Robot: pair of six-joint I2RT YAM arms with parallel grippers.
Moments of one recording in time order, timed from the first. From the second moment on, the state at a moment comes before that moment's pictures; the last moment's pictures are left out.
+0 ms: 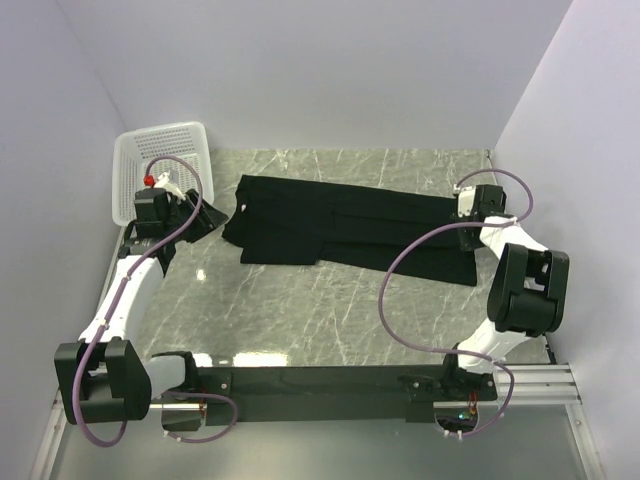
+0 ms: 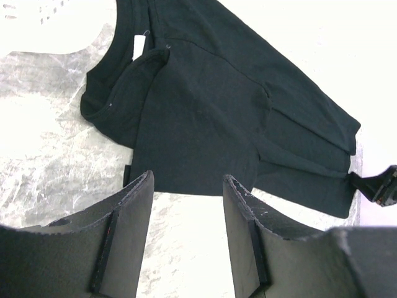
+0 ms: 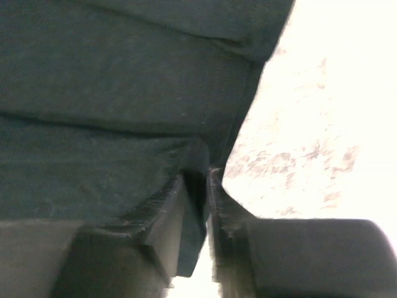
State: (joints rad) left arm 0.06 1.16 0.84 -0.22 0.35 -0.57; right arm -0.22 1.64 0.99 -0.36 0.02 -0.41
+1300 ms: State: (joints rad) left arm 0.07 1.16 0.79 -0.33 0.43 -0.55; right arm -0.29 1.82 1.17 -0.43 -0.09 -0.35
